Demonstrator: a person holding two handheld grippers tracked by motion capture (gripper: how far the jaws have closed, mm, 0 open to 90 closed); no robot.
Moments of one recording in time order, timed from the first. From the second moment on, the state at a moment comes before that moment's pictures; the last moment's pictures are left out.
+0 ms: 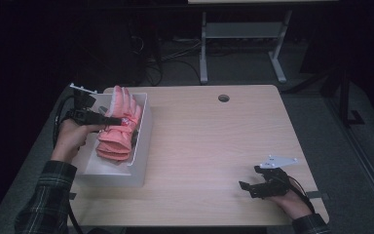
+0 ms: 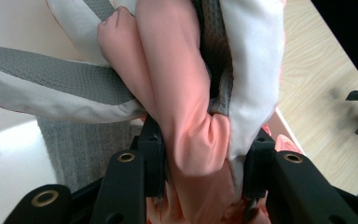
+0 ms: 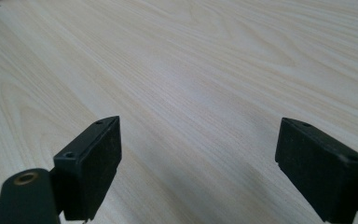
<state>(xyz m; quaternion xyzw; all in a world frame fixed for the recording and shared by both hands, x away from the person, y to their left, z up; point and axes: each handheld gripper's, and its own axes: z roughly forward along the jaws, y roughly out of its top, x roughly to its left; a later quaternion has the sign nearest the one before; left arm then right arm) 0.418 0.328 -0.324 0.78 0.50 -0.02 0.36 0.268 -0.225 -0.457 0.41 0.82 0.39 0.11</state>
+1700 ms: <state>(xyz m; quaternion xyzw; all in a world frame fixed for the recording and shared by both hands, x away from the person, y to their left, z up) 0.432 0.319 -0.387 0.79 0.52 -0.02 0.34 0.269 -0.225 -0.457 0.40 0.82 0.39 0.10</state>
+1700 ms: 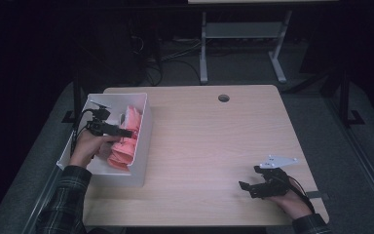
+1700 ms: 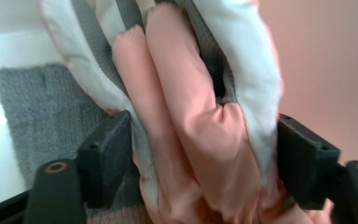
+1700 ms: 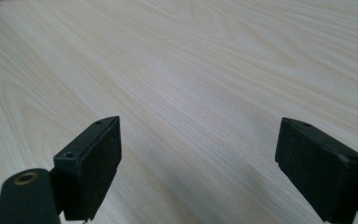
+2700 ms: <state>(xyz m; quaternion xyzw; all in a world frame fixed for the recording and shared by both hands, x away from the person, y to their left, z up) 0.400 0.297 -0.309 0.81 0.42 0.08 0.40 0.268 -0.223 -0.457 0.40 0.82 0.39 0.10</state>
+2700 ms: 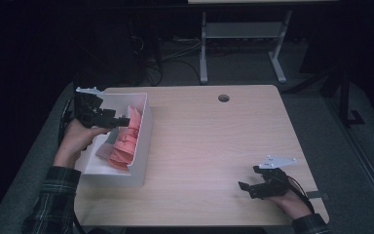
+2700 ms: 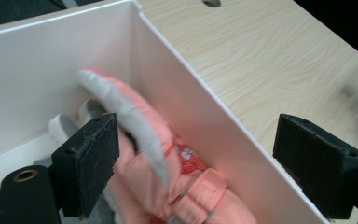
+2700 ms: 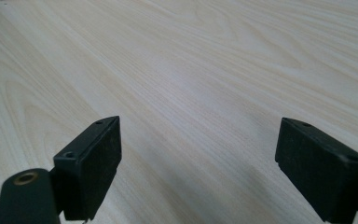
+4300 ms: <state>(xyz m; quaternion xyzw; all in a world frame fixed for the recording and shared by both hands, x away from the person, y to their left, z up) 0.325 0.119 -0.359 0.86 0.29 0.07 0.42 0.267 -0.221 -0.457 0.39 0.82 0.39 0.11</state>
